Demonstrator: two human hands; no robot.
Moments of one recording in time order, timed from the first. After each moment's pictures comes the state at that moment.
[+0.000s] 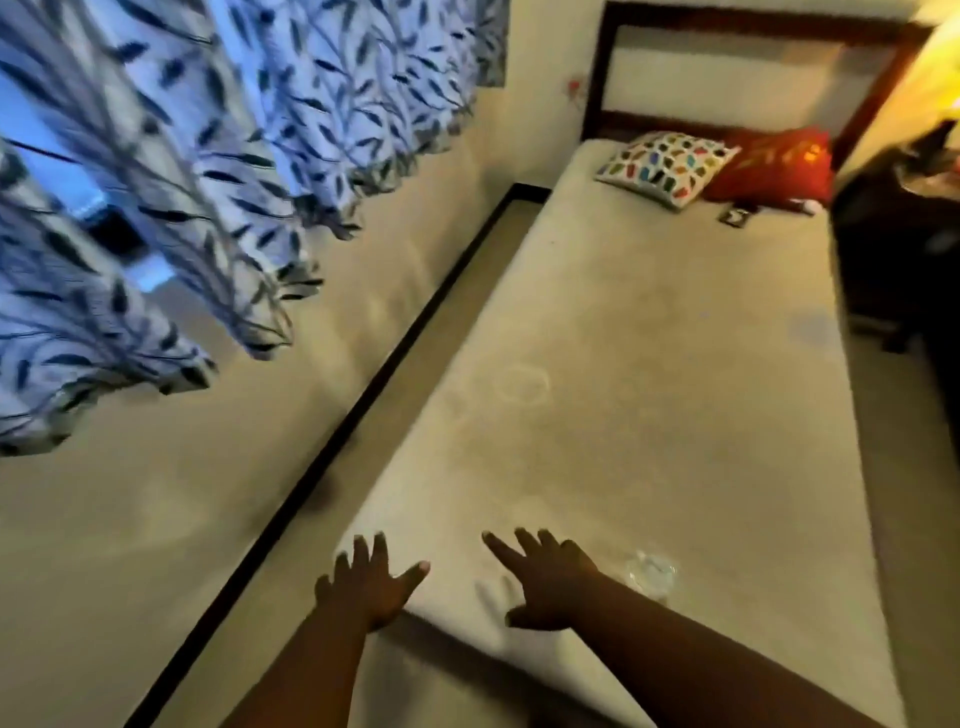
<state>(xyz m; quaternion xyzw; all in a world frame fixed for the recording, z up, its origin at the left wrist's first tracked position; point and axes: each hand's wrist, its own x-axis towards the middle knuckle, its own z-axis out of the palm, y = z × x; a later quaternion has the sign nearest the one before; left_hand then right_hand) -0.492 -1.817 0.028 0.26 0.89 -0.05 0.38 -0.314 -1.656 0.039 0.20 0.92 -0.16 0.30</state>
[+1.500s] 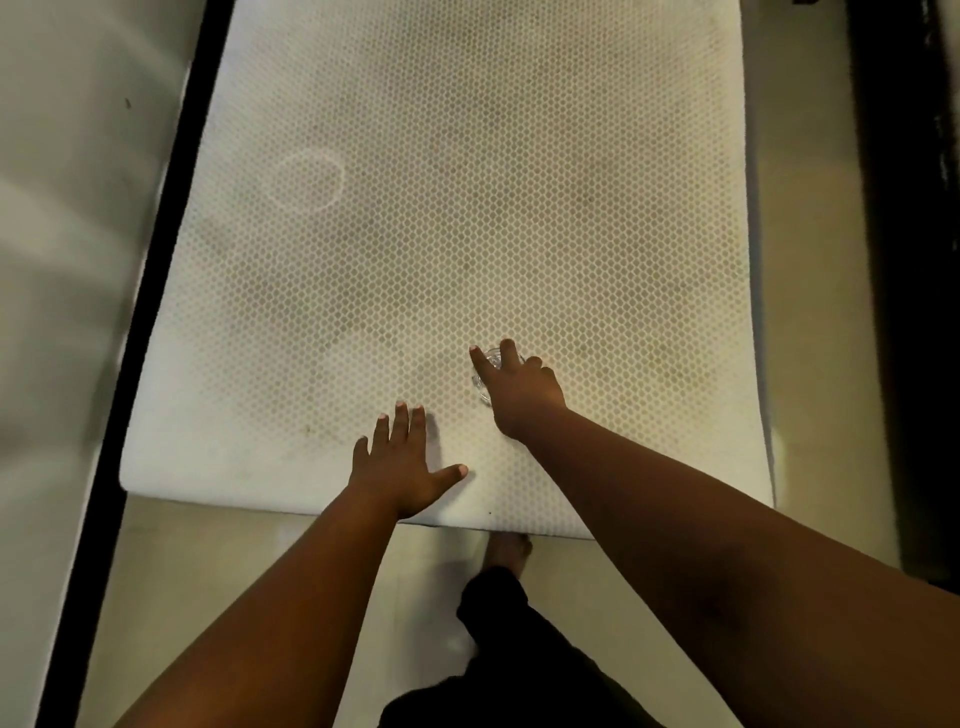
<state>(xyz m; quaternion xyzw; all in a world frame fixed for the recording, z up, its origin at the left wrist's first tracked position) -0.301 -1.677 -0.127 0.52 0.75 -0.19 0.36 -0.164 -1.545 -0.126 0.44 0.84 -0.20 0.25</state>
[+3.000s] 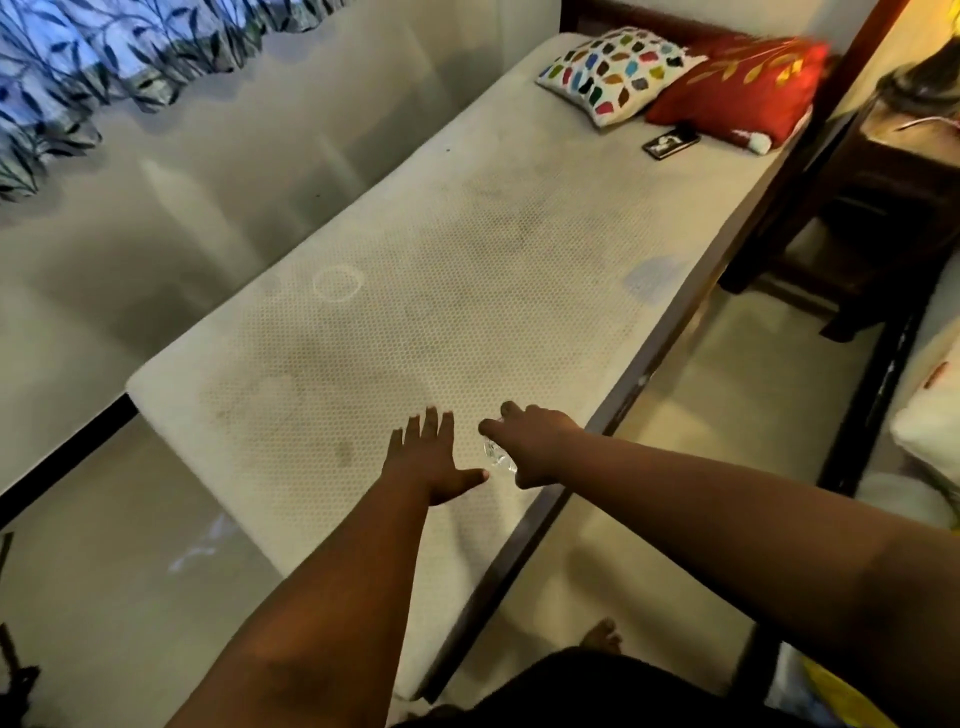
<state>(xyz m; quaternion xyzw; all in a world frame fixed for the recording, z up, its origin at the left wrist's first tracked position) 0.023 -1.380 0.057 0.32 0.89 -0.08 0.30 0.105 -1.226 0.086 0.02 0.97 -0.08 0.25</state>
